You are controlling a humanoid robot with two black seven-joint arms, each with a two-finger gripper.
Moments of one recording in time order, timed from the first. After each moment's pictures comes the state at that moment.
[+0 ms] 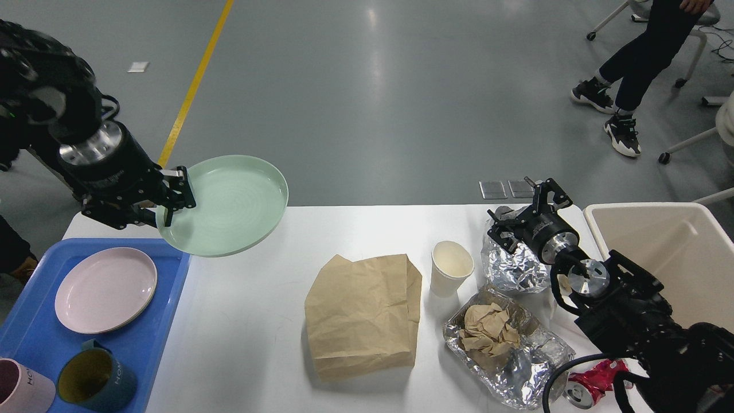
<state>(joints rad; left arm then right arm) -2.14 0.32 1.51 -1.16 -0.38 -0.92 0.15 0.77 -0.07 0.81 0.13 0.12 0.48 0.01</state>
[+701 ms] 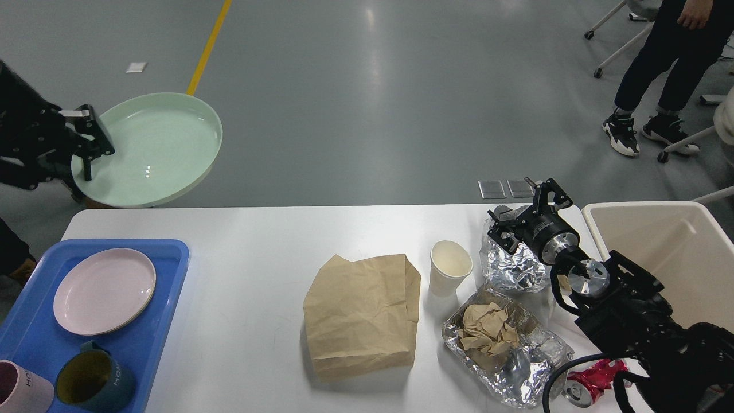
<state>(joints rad) -2.18 0.53 1.68 -1.10 -0.38 -0.94 0.11 0.77 -0.07 0.81 0.13 0.12 0.48 0.01</state>
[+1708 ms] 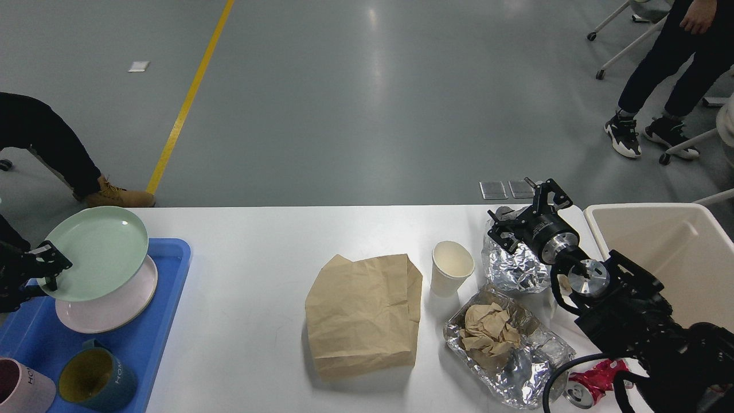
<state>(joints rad) -1.07 0.62 1.10 -0.20 -0.38 -0.86 0.14 0.77 -0.07 0.81 0.13 0.12 0.48 0.01</state>
